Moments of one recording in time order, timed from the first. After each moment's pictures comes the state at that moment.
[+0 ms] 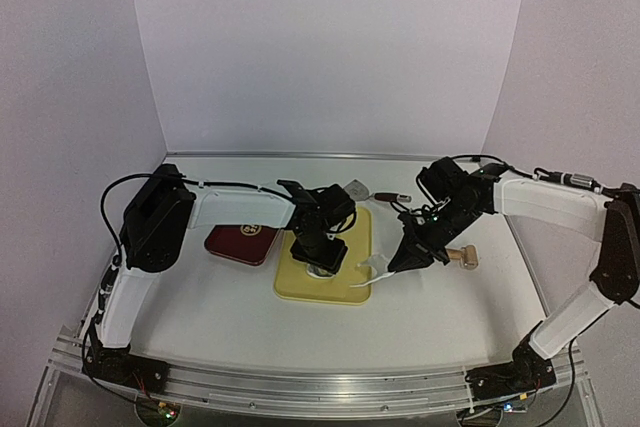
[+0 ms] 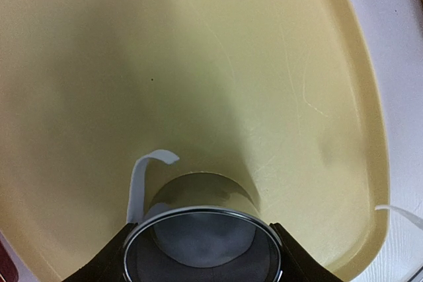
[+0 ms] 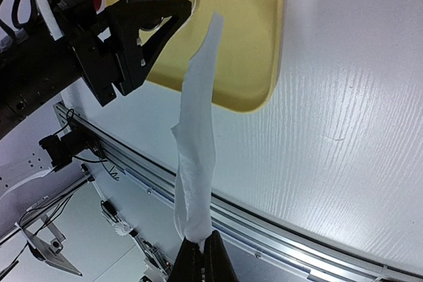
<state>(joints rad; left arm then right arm) -0.99 2.27 1.78 -0.74 -0.03 -0.50 0.59 1.53 1.12 -0.85 -0.63 0.70</state>
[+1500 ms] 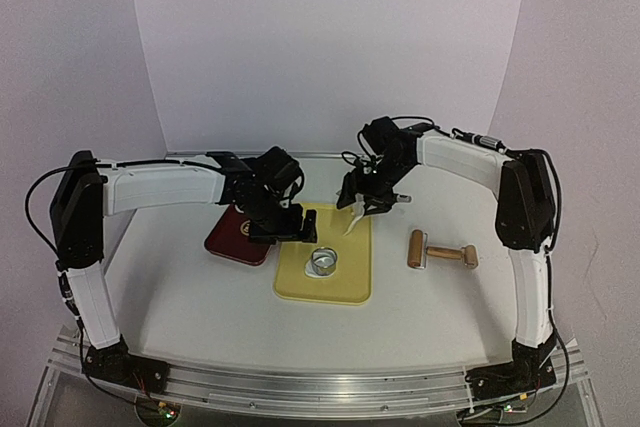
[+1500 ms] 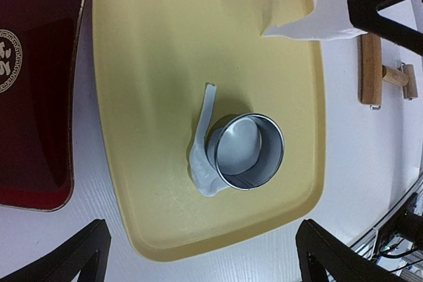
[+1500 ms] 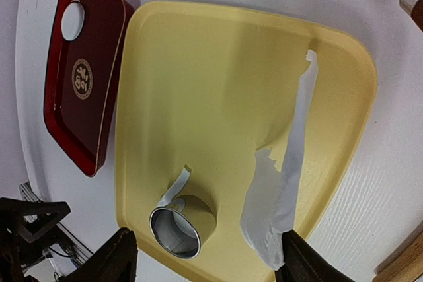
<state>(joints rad) -0.87 1.85 1.46 -0.68 0.08 -0.72 0.58 2.18 1.92 -0.89 -0.34 0.53</state>
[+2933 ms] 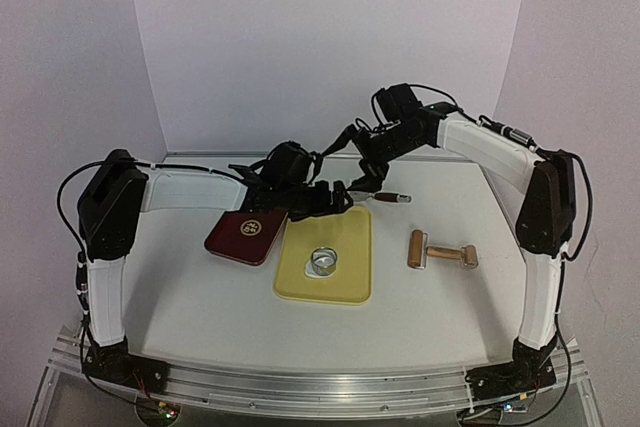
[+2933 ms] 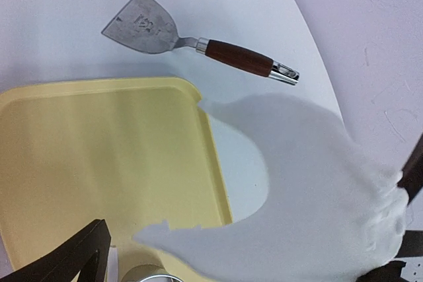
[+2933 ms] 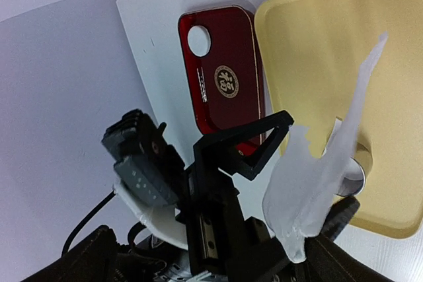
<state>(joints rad) -0.84 2.02 1.49 -0.09 0.11 -0.71 0.58 2.05 1.95 -0.74 -0.58 1.16</state>
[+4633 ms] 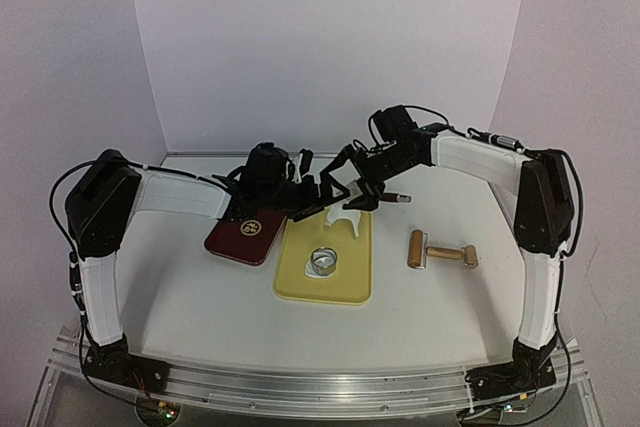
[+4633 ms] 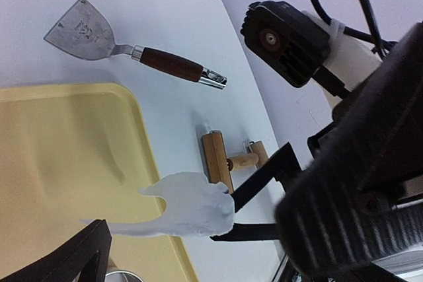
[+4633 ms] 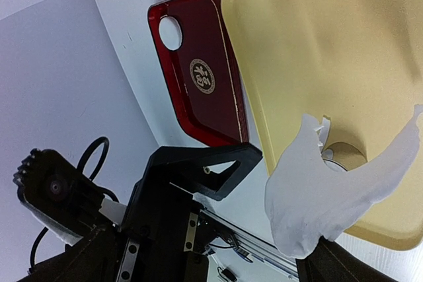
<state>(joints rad) -0.77 1.96 1.30 0.26 0.38 -0.84 0.57 2.06 1.78 -0.60 -0.63 1.20</state>
